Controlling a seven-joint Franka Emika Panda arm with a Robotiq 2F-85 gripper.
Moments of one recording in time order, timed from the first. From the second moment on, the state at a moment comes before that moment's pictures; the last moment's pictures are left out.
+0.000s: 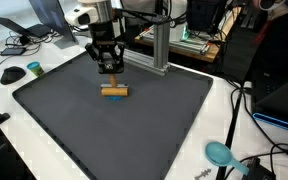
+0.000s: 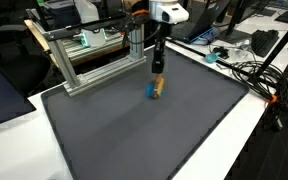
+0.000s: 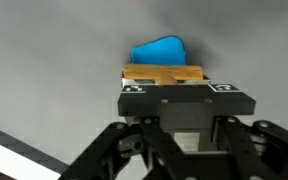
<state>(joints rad) -0.06 0.31 0.06 -2.03 -0.06 2.41 -0.56</state>
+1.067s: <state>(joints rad) -0.08 0.26 0.06 -2.13 0.02 2.52 -0.66</state>
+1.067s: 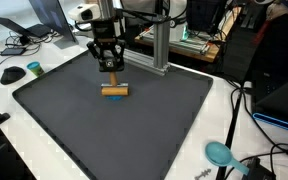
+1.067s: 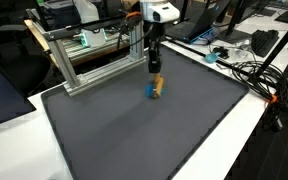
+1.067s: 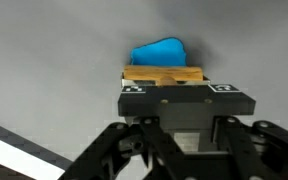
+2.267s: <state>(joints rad) -0.09 0.22 0.06 -2.20 0.04 2.57 -0.68</state>
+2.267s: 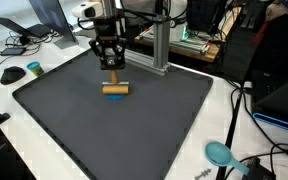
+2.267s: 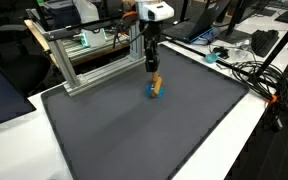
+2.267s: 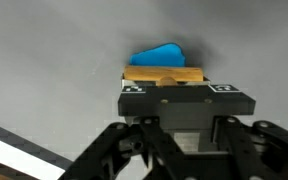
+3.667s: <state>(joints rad) -0.10 0.20 0.06 -2.22 0.06 2.57 -0.74</state>
